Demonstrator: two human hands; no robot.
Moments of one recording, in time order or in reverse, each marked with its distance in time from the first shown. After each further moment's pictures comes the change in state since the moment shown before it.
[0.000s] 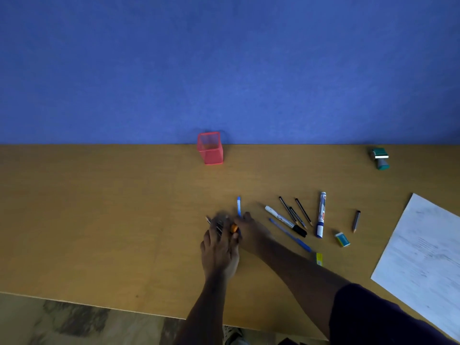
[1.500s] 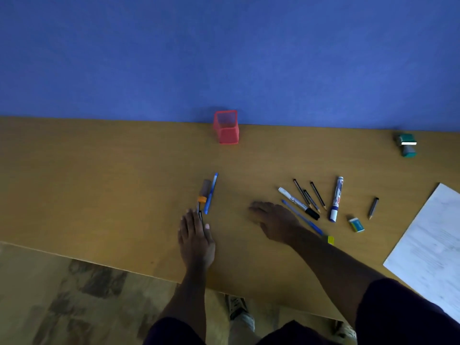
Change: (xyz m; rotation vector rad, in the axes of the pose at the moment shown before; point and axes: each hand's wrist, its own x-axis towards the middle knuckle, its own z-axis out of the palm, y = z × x) left_hand -0.028 -0.079 -0.019 0.111 0.119 -0.214; right_hand -0.028 0.041 0.001 -0.278 -0.042 -0.253
